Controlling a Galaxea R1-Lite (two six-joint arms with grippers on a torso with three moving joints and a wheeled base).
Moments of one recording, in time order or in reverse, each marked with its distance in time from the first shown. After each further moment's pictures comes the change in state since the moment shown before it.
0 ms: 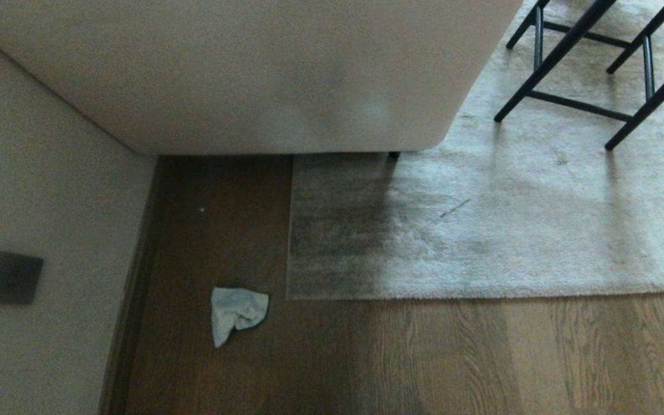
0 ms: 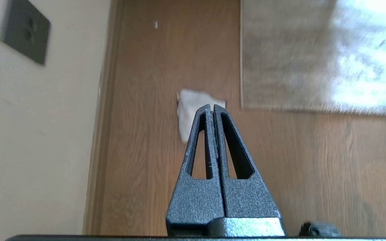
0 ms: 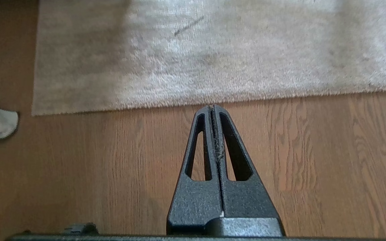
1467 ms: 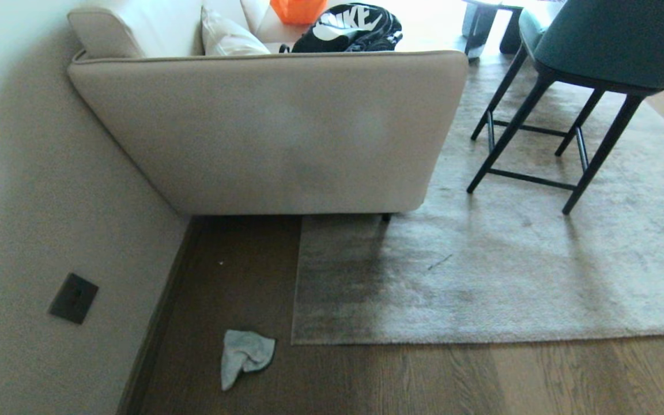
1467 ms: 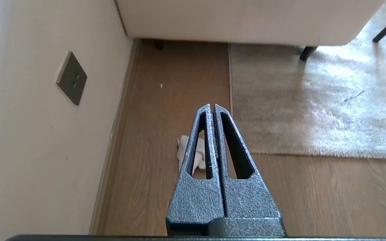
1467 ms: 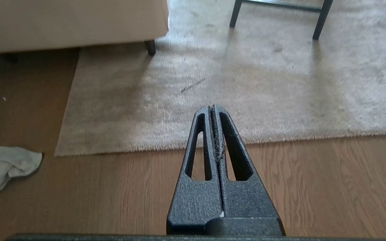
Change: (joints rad) left arm 0.000 0.000 0.004 -0.016 0.003 0.001; right arm 0.000 0.000 0.000 0.000 0.000 0.000
